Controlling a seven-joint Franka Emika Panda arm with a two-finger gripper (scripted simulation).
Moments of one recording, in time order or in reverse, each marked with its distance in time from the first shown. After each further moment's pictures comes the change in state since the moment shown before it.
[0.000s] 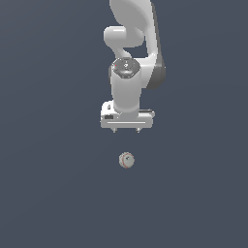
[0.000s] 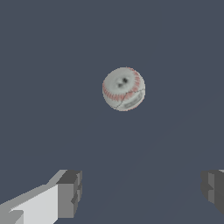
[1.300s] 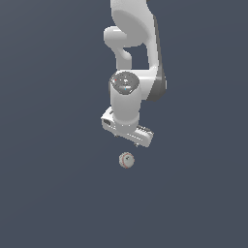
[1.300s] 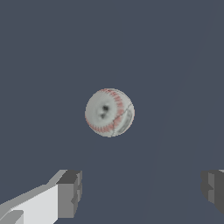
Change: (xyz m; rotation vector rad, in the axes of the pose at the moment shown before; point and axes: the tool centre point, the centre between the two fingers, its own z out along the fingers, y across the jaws) arm 0.032 0.001 0.023 0.006 0.007 0.465
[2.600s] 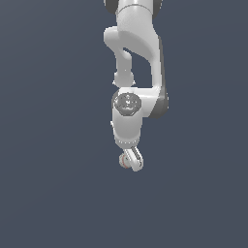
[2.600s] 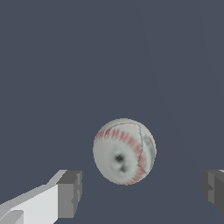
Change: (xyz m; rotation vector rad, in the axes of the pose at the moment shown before) arm 0.038 -0.020 0.036 0.002 0.026 0.670
